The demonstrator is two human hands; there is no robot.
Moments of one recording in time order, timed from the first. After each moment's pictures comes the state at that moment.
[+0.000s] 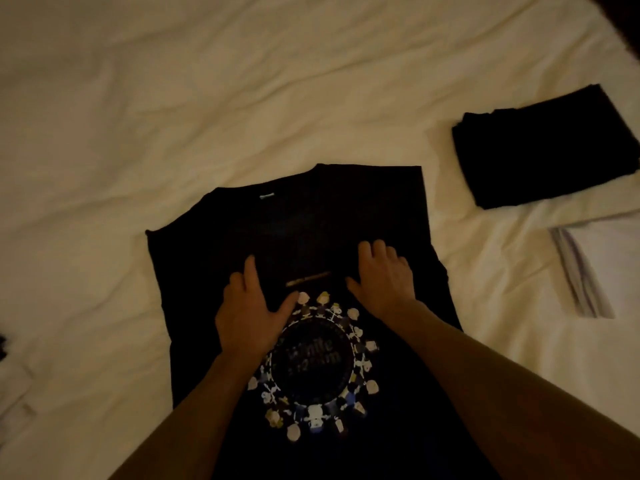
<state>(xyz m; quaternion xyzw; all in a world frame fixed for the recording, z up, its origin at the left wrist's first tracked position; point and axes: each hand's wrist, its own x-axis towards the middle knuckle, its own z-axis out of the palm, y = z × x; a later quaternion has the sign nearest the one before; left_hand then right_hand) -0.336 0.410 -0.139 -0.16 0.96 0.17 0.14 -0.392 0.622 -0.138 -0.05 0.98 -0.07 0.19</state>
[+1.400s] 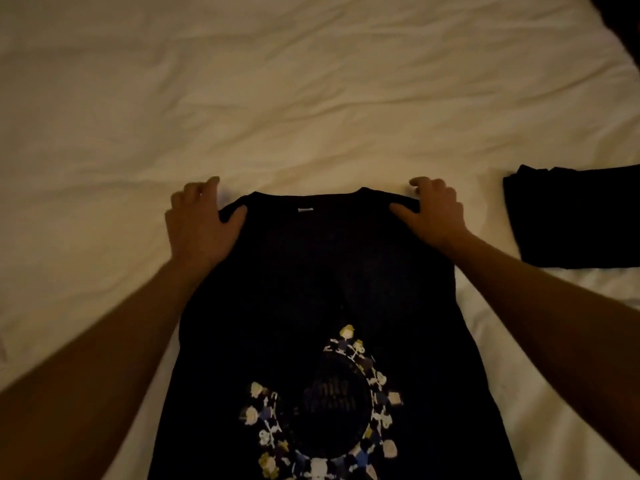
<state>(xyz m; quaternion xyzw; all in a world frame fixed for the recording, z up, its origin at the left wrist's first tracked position) -0.453 0.298 -0.124 -0.20 0.97 0.17 0.01 -0.542 0.636 -0.130 -0.03 0.98 -0.14 0.11</state>
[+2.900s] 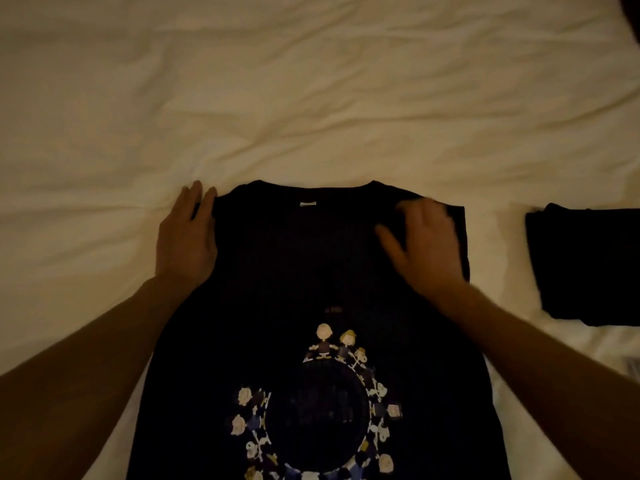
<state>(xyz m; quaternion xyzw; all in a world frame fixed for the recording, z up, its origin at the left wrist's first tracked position) -0.499 0.245 -0.206 -0.06 0.98 0.16 -0.07 -0.557 0.602 -0.151 -0.17 0.97 -0.15 -0.05</state>
